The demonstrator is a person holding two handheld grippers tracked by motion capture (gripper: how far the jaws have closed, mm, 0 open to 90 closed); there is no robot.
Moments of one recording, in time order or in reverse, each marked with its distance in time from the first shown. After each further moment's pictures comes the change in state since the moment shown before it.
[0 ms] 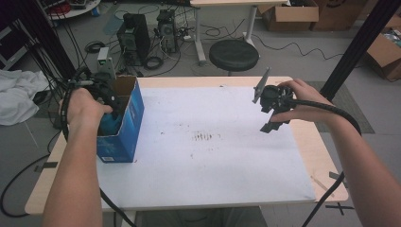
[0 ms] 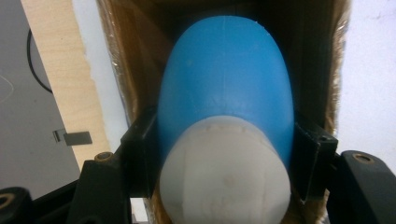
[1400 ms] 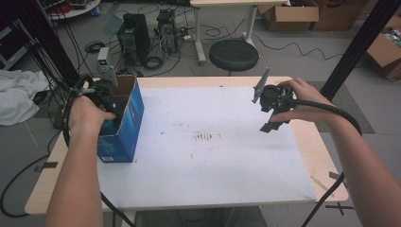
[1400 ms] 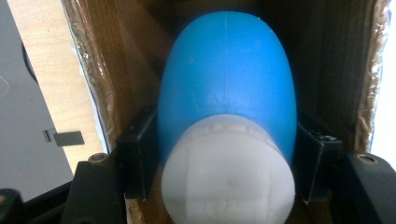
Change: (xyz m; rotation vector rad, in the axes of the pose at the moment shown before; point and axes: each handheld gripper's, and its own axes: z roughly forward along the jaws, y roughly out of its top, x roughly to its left) left arm -0.001 -0.005 0.018 0.014 -0.002 0.009; right arm 0.002 0.002 -0.003 0.003 -0.014 -0.011
